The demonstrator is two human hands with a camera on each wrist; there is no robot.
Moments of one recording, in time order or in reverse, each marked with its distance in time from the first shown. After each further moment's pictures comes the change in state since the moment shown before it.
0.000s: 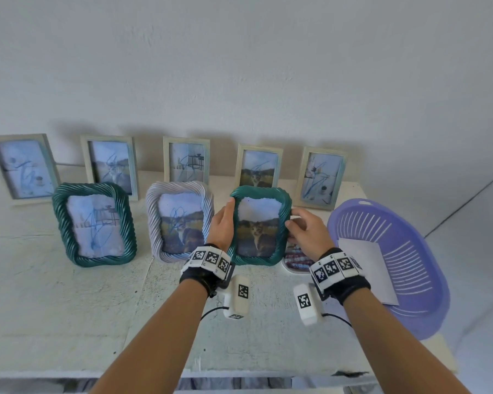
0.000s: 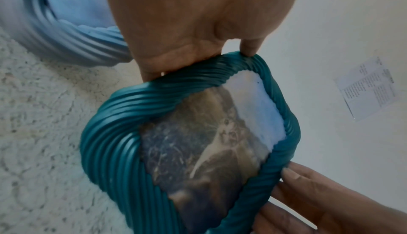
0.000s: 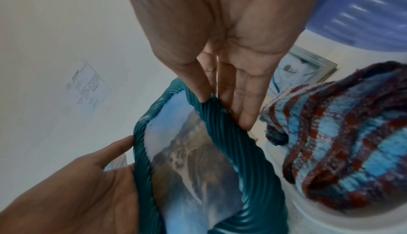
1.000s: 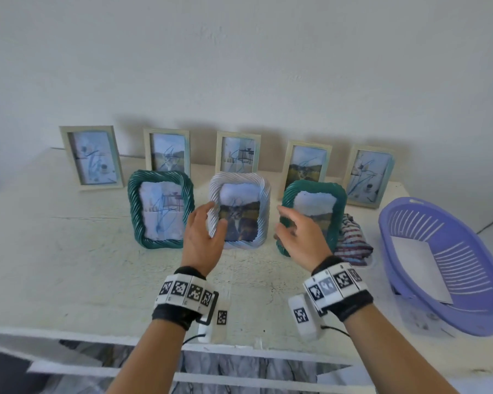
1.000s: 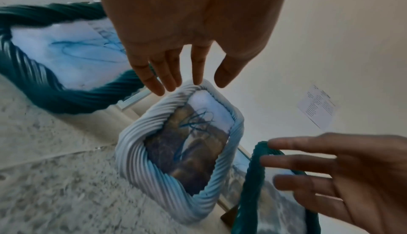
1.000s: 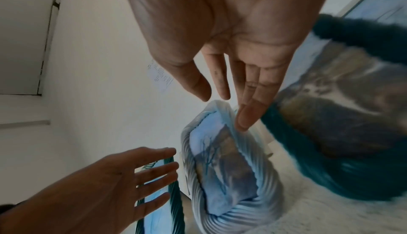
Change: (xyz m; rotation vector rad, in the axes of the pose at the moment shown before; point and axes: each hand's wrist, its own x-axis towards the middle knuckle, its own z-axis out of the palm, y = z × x) left_hand -0.042 -0.028 -0.158 0.458 0.237 0.449; right_hand -0.058 -0.082 0.114 -0.232 -0.081 -0.202
